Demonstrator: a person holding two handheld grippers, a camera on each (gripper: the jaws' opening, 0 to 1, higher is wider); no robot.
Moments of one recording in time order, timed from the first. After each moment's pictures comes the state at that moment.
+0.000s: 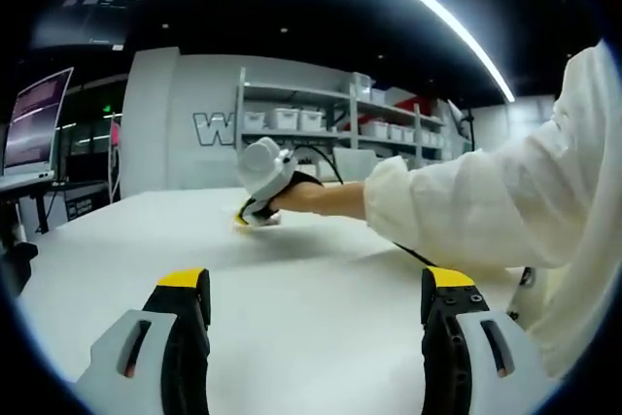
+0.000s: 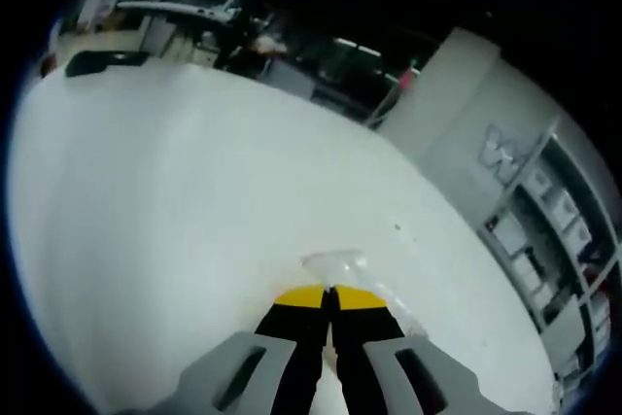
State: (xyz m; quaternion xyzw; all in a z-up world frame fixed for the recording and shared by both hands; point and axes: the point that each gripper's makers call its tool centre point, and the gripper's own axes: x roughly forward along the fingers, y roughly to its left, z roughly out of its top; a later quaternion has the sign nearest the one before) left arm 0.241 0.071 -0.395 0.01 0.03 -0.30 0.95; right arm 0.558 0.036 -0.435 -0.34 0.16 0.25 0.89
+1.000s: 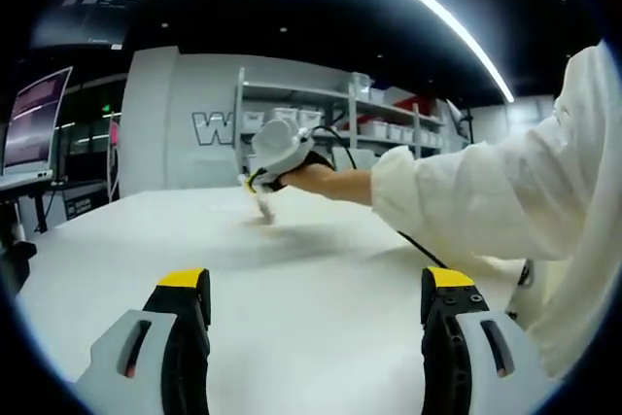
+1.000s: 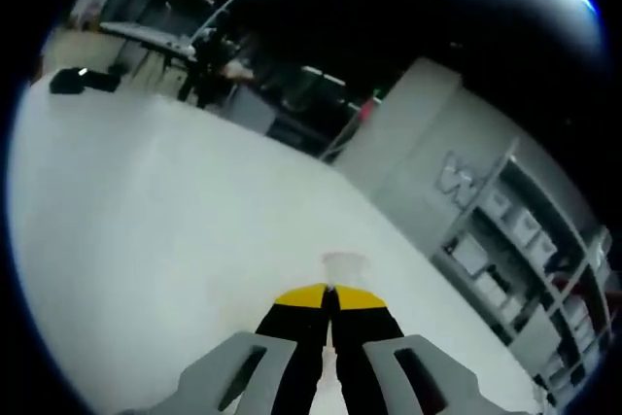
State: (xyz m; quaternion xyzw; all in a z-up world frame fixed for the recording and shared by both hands) left arm 0.245 0.067 -0.393 0.01 0.03 -0.31 0.95; right arm 0.565 0.001 -0.367 -0.34 0.07 0.19 0.92
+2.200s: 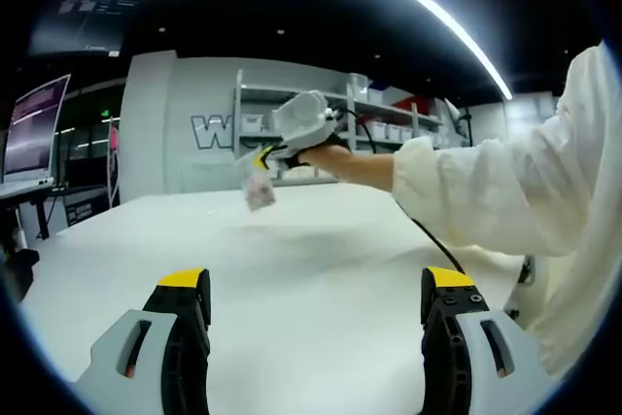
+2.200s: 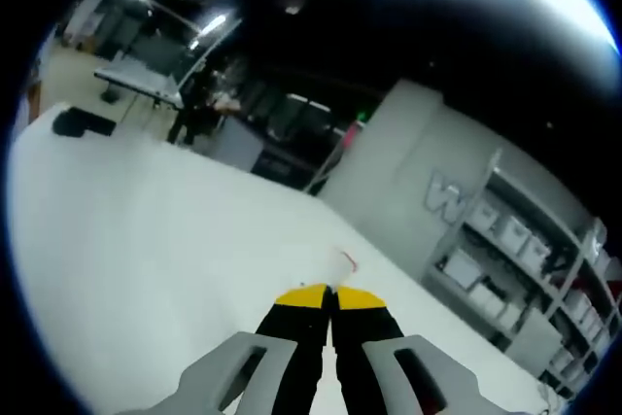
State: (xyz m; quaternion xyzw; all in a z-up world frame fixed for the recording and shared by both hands) left arm 0.234 0.067 -0.391 0.01 0.03 -0.31 0.95; right arm 0.544 -0.017 -0.308 -0.30 0.01 0.19 0.93
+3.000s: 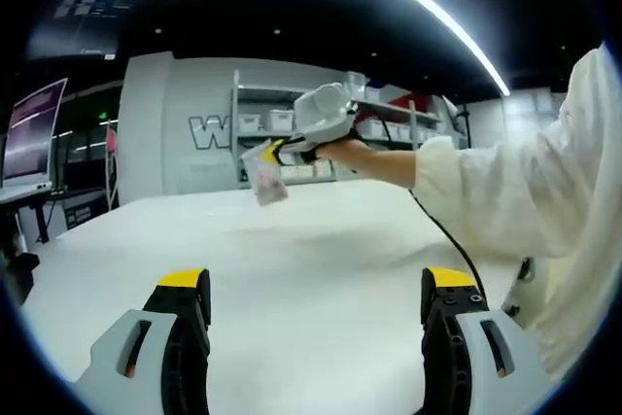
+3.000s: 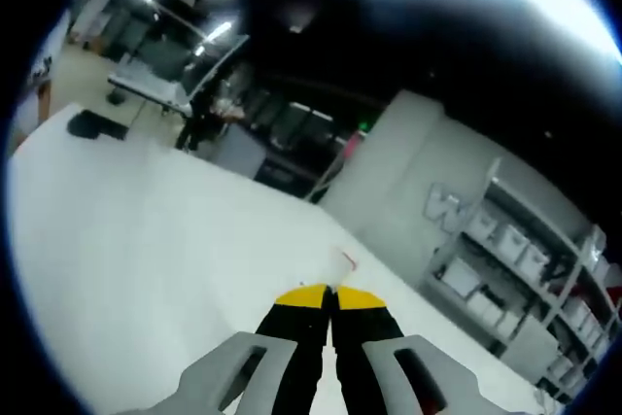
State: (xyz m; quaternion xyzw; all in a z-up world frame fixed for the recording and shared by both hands) left arm 0.233 0.062 -0.391 0.02 0.03 -0.31 0.95; right arm 0.510 -0.032 -0.299 -0.31 -0.01 0.21 0.93
